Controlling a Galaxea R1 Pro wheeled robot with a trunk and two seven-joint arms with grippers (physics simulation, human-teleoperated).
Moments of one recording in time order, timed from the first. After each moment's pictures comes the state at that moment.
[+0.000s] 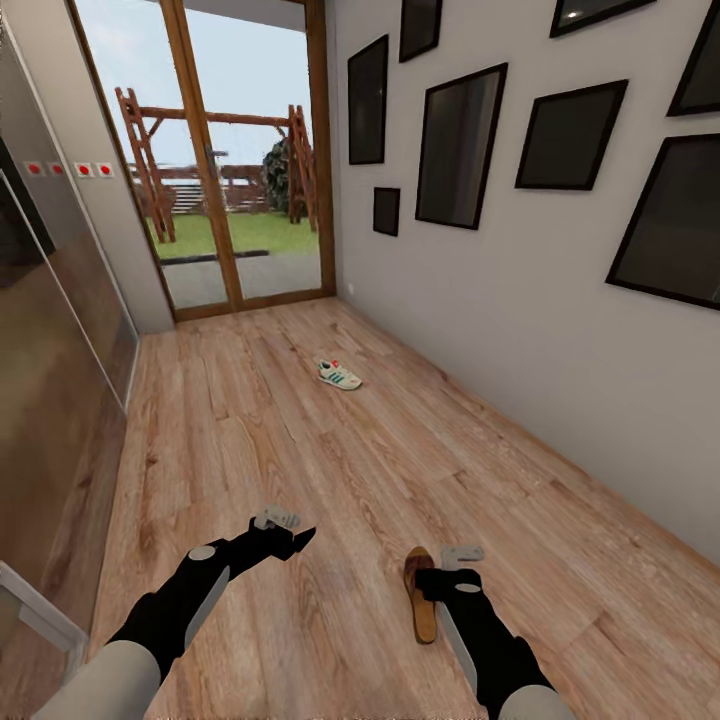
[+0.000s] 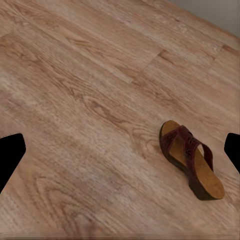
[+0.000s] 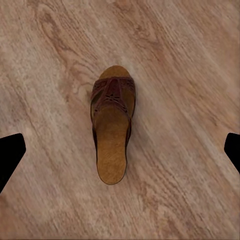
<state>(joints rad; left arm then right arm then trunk) -0.59 0.07 -0.18 -0.70 0.08 0.09 -0.47 -0.50 0.17 -0.05 -0.67 0.11 0.30 -0.18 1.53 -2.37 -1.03</state>
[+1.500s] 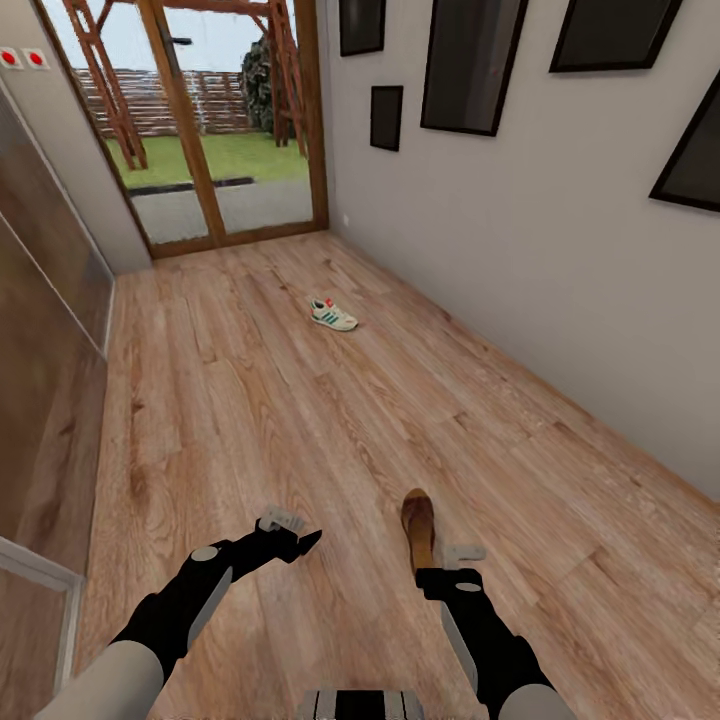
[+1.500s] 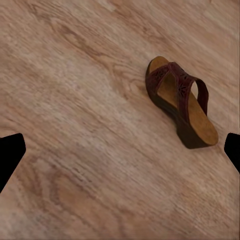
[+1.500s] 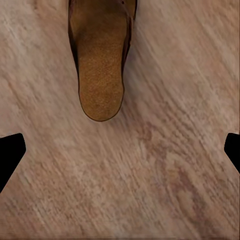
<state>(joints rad) -0.59 0.06 -0.18 -0.69 0.08 0.09 -0.52 -0.50 0.17 -0.05 -0.67 0.11 0.30 -0.18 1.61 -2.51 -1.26</state>
